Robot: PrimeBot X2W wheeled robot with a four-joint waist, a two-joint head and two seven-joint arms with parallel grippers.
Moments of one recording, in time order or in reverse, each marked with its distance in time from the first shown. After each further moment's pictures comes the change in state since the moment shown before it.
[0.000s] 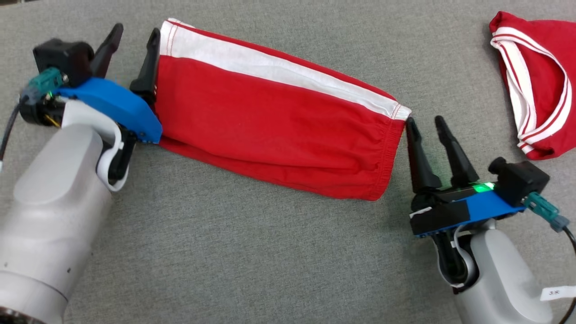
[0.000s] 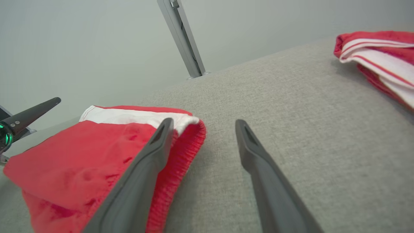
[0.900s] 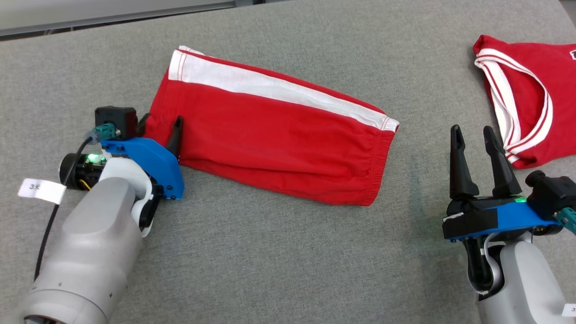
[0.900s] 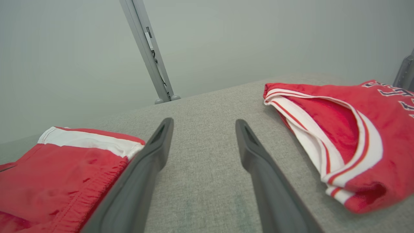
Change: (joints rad) left arm 0.097 -0.139 0.001 0.294 0.054 0.006 0.099; right arm 0.067 0.018 -0.203 -0.028 -0.170 0.000 0.000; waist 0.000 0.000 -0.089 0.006
